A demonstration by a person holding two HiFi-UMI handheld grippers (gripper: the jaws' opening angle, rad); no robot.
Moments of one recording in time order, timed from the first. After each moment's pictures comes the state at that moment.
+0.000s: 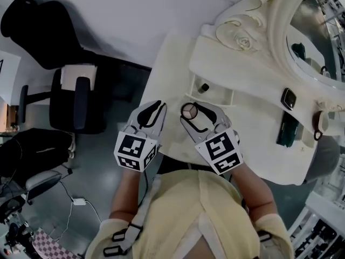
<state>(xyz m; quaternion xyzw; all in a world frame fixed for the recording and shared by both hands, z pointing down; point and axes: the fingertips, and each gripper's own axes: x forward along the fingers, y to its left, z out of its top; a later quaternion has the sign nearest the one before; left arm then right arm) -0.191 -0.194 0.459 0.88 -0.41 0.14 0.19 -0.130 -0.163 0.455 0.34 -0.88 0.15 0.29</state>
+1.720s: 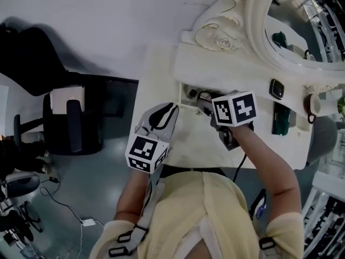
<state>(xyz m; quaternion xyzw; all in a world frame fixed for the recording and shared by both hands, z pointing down) -0.123 -0.209 0.448 0.92 -0.31 0.11 0.18 -0.022 -0.218 0.490 0.46 -0.71 0.42 0.33</state>
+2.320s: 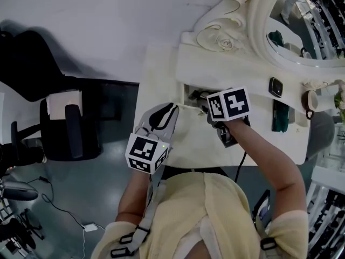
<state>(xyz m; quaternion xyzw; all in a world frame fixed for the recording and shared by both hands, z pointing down) -0.133 -0.215 0.448 0.93 -0.30 0.09 0.19 -0.023 -0.224 0.505 0.50 -0.66 0.42 0.37</state>
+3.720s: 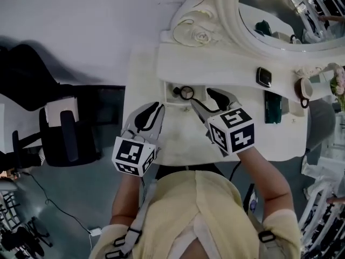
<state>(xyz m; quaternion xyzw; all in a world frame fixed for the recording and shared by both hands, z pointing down) -0.123 -0.208 0.426 0.93 -0.30 0.10 0.15 -0.013 -0.198 0.423 0.53 -0.76 0.26 0.27</state>
